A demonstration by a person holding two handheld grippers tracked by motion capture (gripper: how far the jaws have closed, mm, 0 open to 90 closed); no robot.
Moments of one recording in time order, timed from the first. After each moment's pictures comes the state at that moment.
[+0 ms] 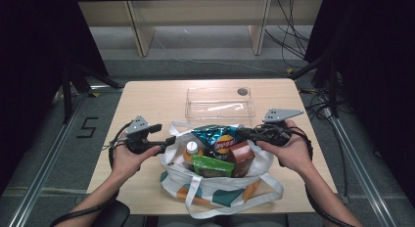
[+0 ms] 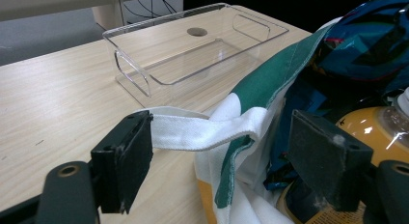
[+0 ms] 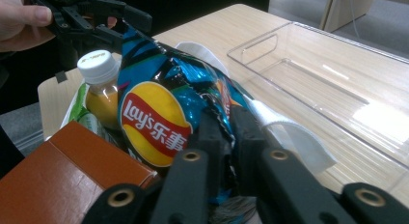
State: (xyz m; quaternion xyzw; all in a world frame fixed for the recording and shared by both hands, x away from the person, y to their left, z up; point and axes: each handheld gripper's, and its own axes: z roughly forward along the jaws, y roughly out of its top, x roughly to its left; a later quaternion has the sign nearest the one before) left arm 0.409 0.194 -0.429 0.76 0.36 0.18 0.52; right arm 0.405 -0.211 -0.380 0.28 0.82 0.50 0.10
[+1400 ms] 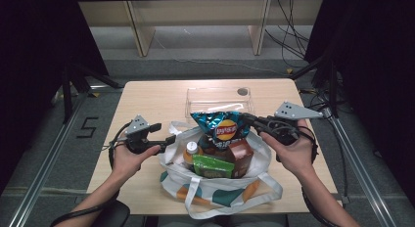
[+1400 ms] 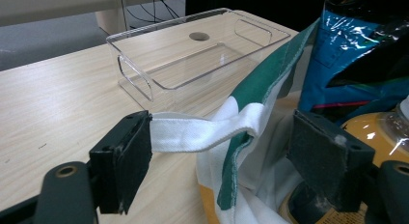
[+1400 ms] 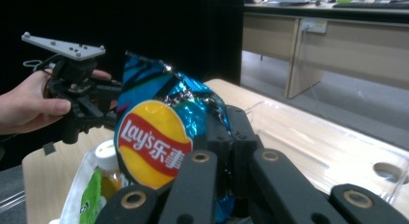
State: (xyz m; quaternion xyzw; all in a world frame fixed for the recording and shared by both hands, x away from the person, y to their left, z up) left arm 0.410 0.194 -0.429 0.75 0.36 0.18 0.52; right arm 0.381 -0.209 -0.340 0.29 0.73 0.59 0.17
